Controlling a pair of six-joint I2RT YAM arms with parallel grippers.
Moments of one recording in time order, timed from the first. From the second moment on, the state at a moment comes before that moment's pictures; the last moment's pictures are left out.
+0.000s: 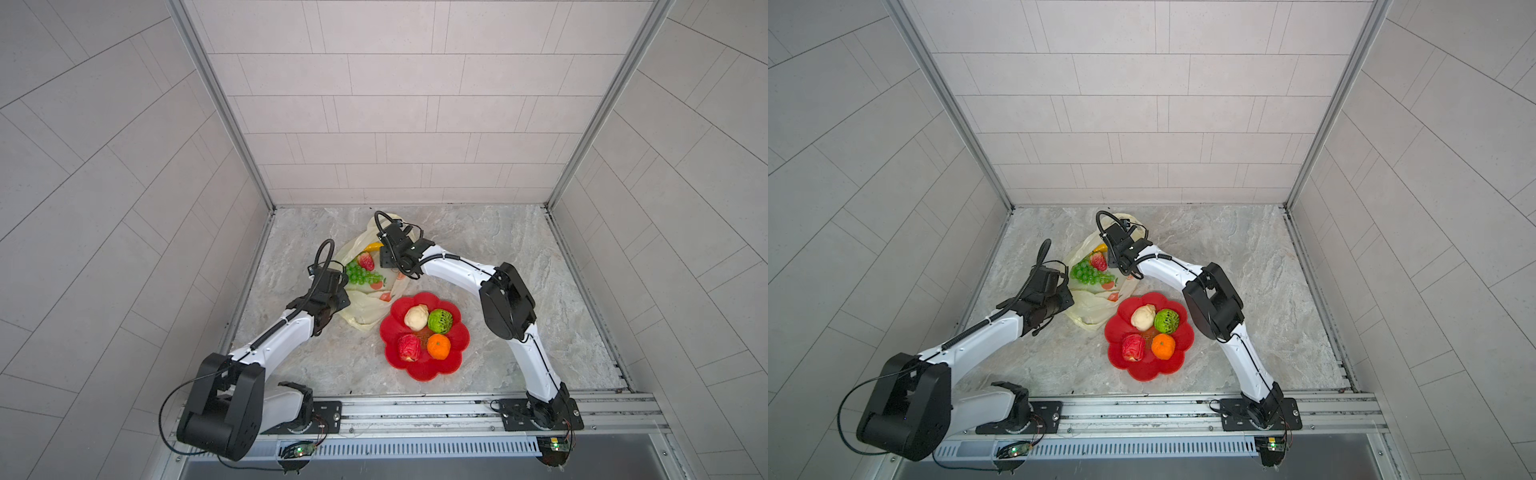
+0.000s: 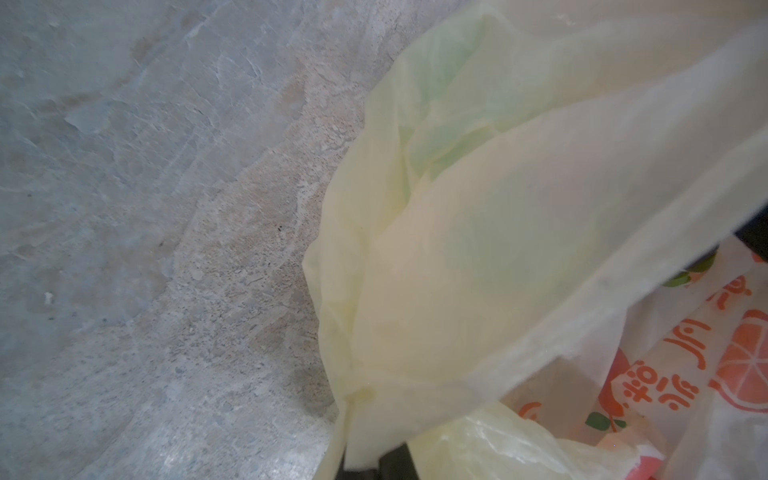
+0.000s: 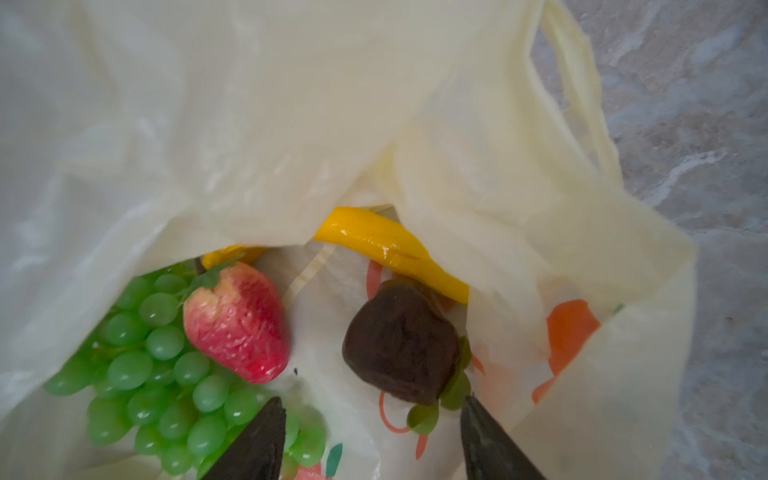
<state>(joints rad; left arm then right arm) -0.26 1.24 0.58 -0.26 -0.14 -0.67 0.73 2.26 1.91 -0.54 0.29 0.61</state>
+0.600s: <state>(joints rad) -0.26 1.24 0.58 -0.26 -0.13 -0.67 0.72 2.44 2.15 -0.67 0.38 0.64</state>
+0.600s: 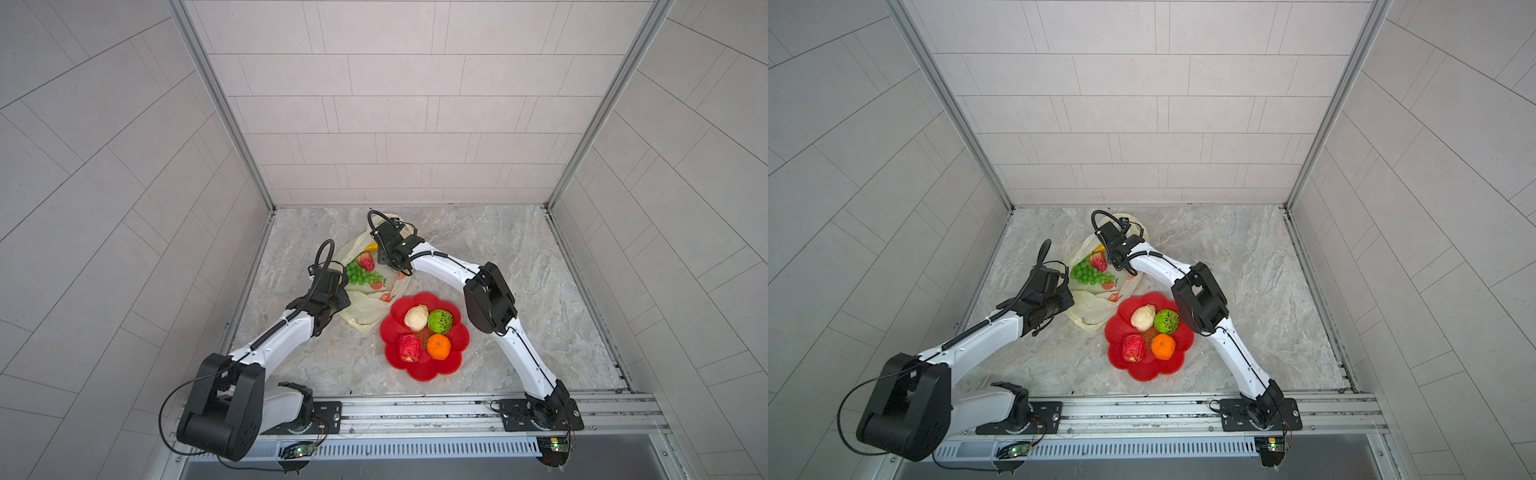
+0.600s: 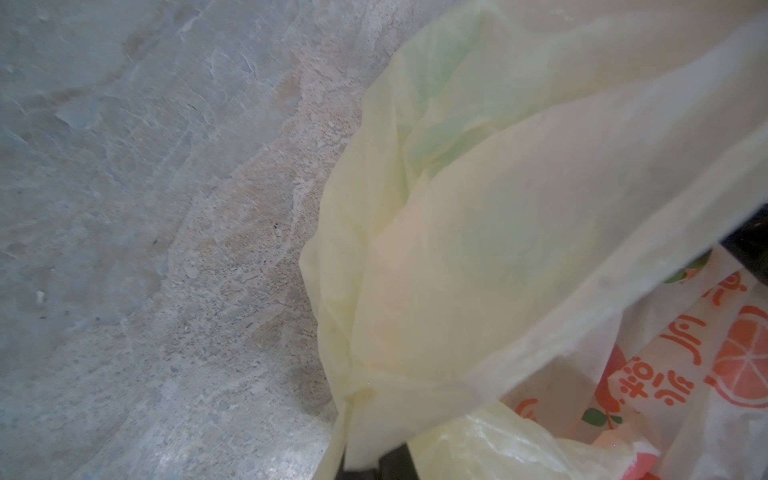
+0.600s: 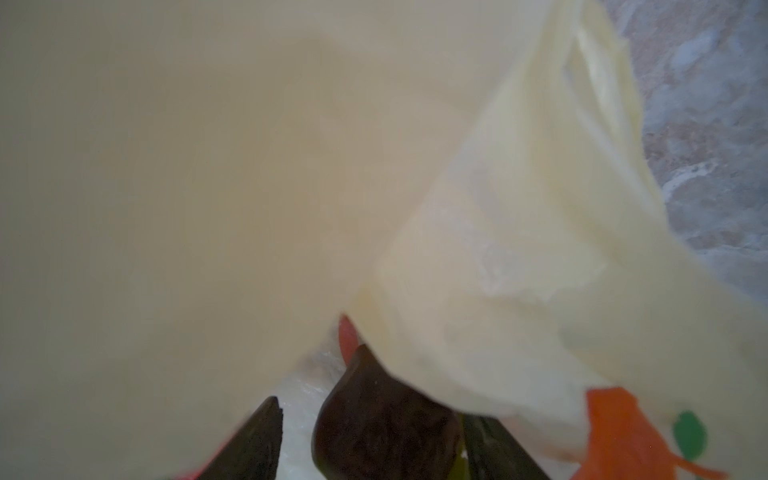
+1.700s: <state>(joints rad) -0.26 1.24 0.58 -0.27 -0.16 -0.67 0.75 2.49 2.21 -0.72 0.44 0.58</state>
